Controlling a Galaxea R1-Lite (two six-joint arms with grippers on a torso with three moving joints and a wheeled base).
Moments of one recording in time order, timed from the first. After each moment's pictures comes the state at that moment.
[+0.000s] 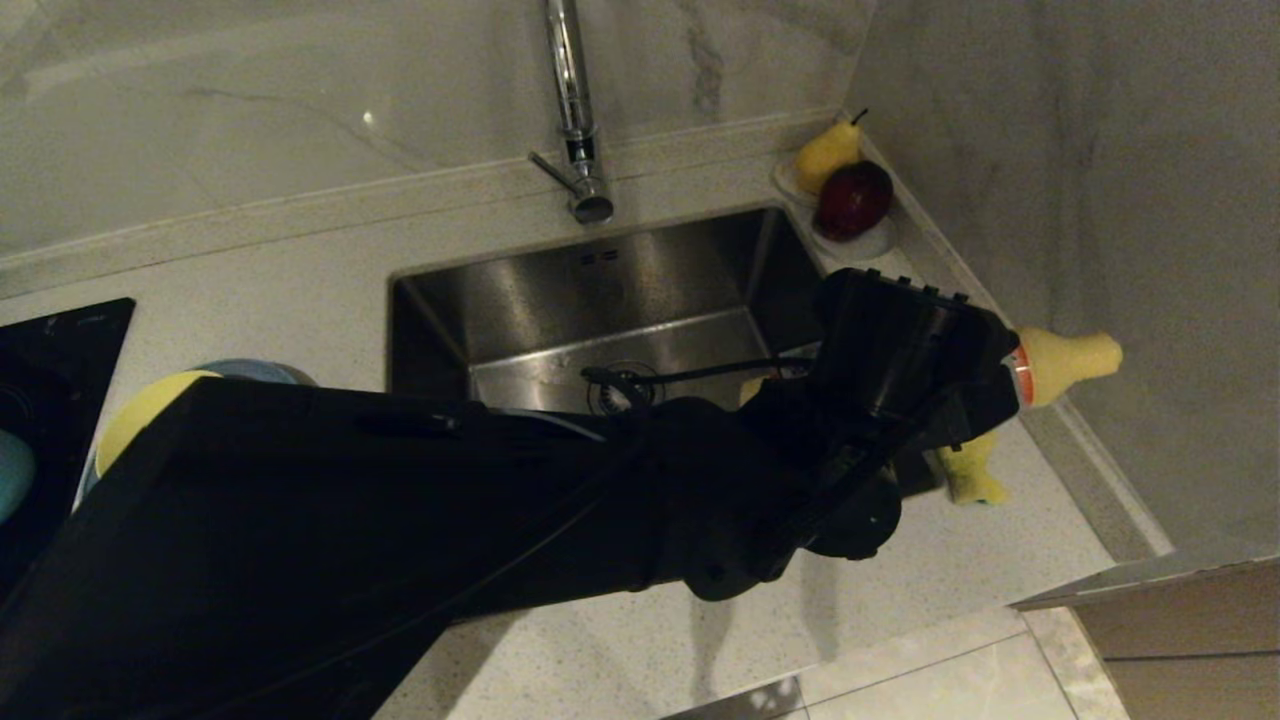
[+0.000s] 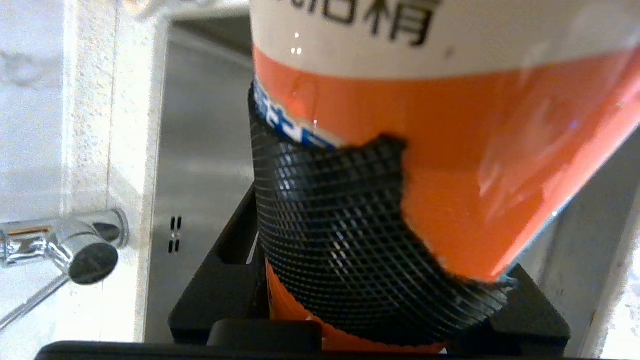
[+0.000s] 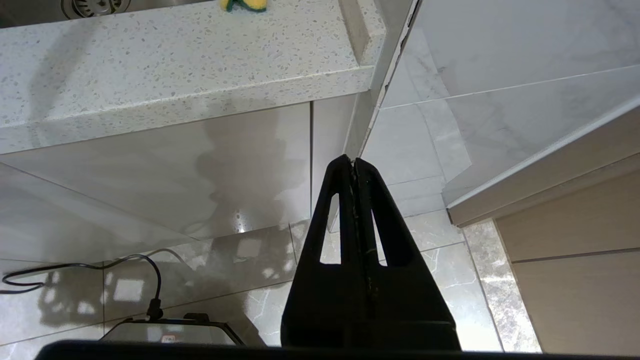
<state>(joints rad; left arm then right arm) -1.04 2.24 -1.84 -0.14 0.64 0.93 0.01 0.00 -0.01 0.02 0.00 0.00</state>
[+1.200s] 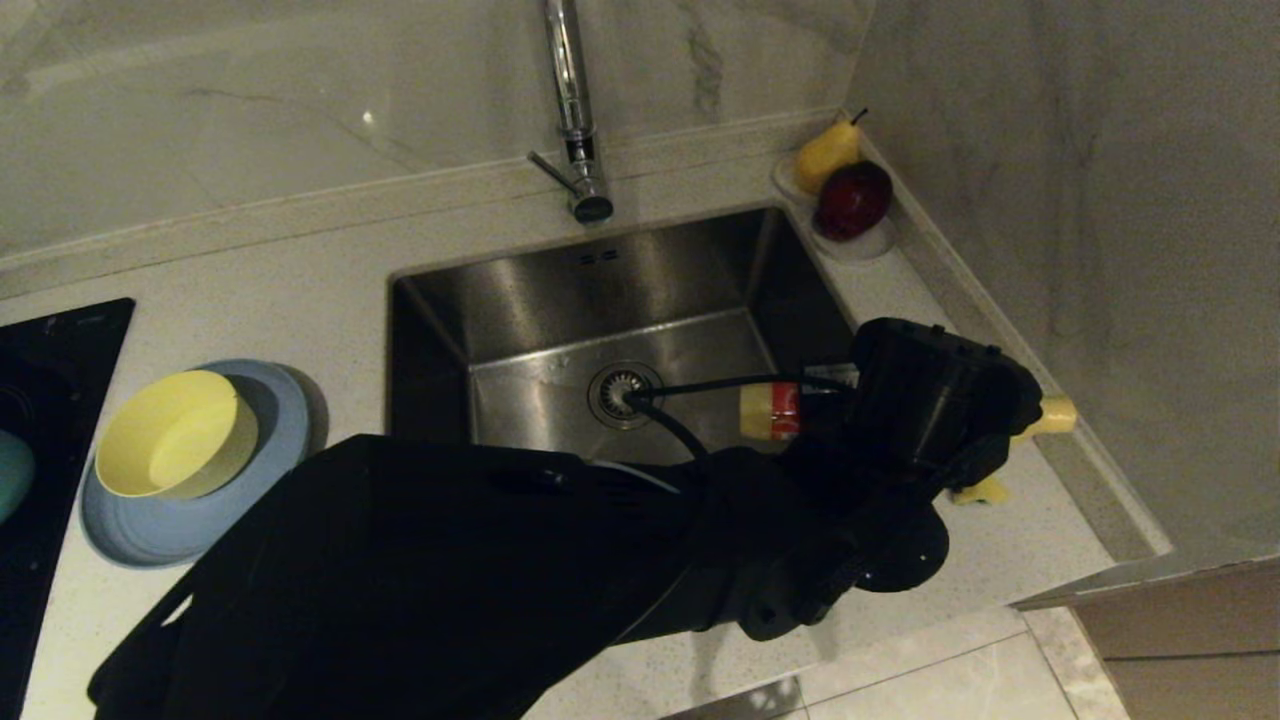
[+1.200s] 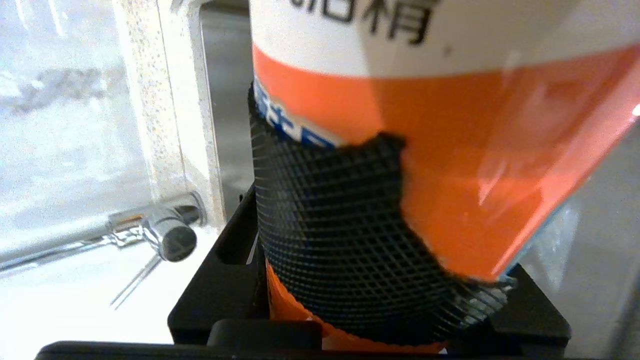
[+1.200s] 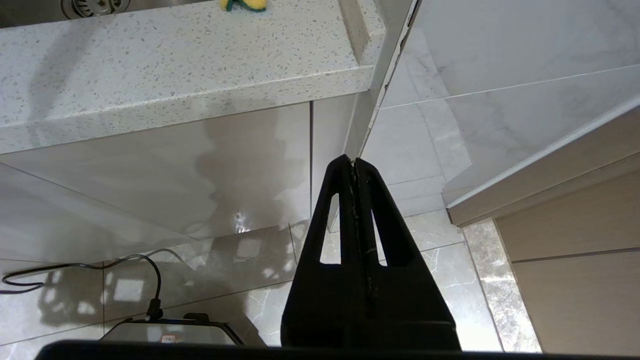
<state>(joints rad) -1.07 2.34 -1.88 -0.23 0.86 1.22 0.01 0.00 -0.01 0.02 0.00 0.00</state>
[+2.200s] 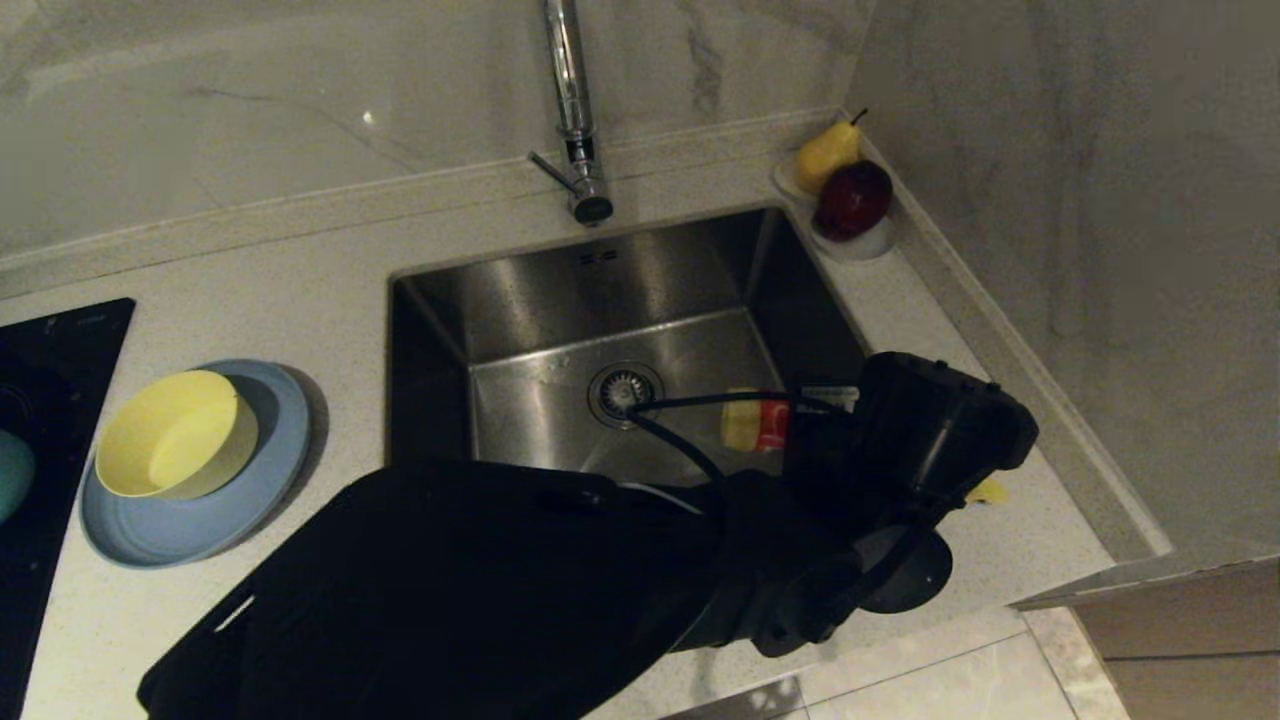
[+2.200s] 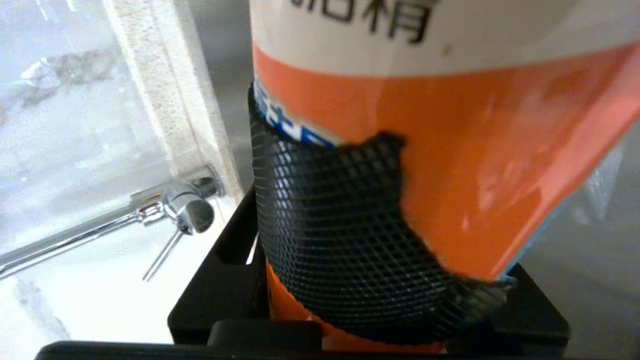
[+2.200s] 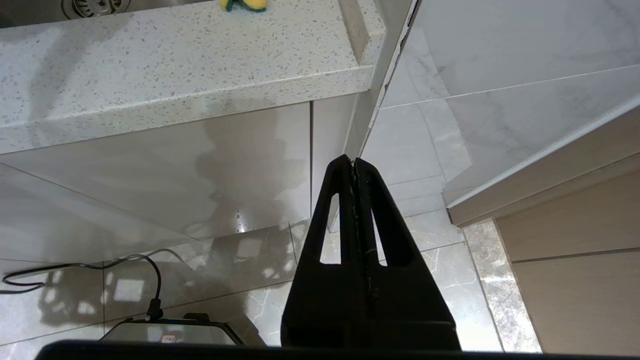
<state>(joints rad) -1.07 2.38 -1.87 -0.23 1.00 1.32 0.01 0.00 -0.01 0.02 0.00 0.00</state>
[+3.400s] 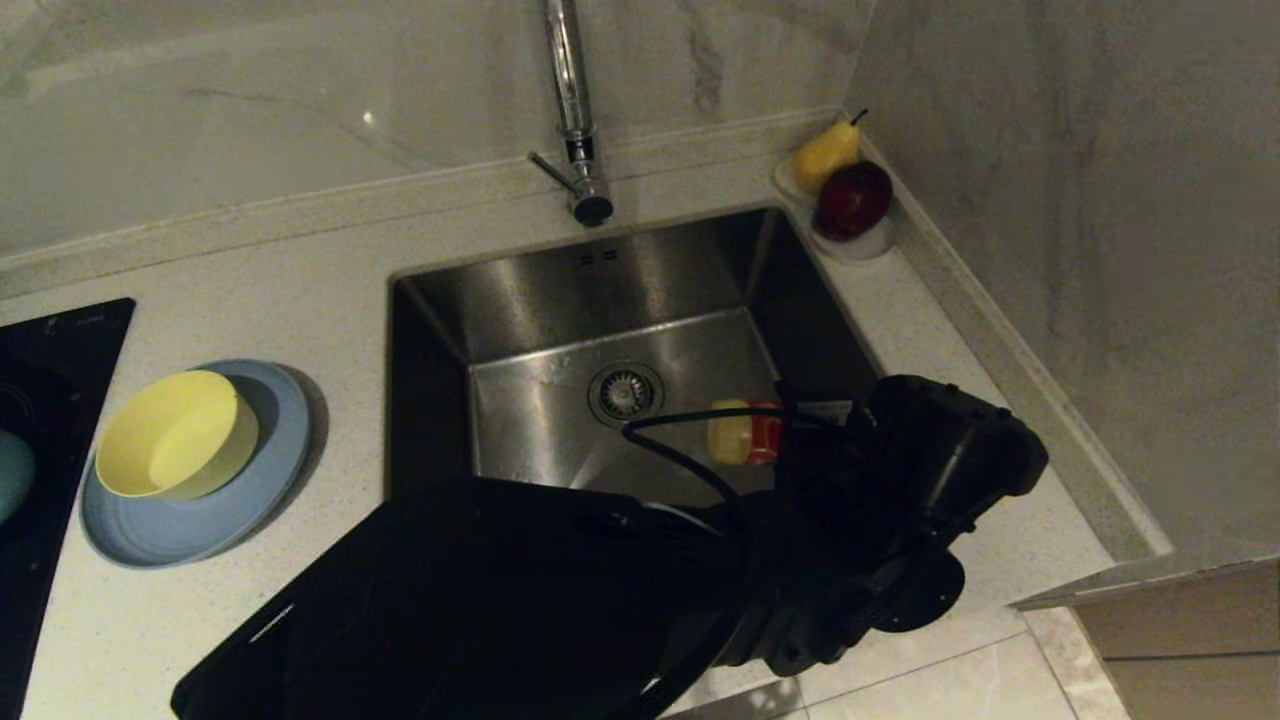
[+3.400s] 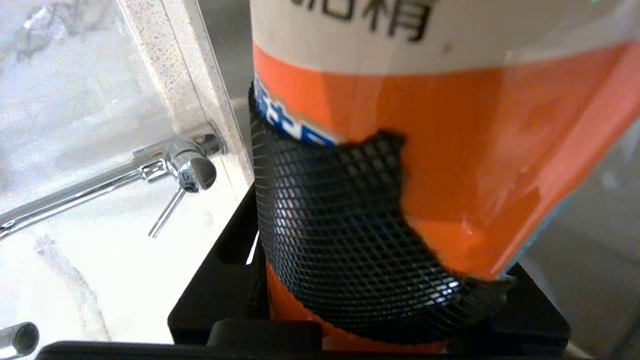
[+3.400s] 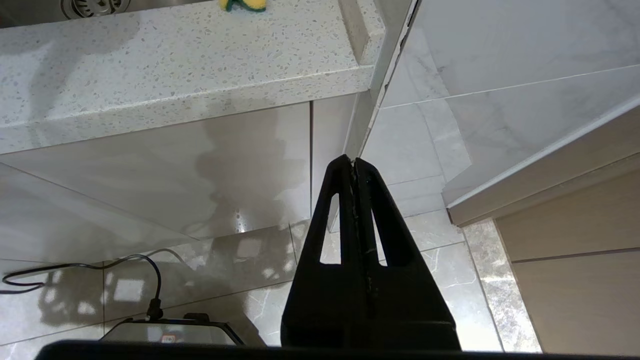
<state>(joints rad) -1.08 2.41 -1.87 -0.26 1.15 1.32 0.01 0.00 -0.01 0.02 0.00 0.00</state>
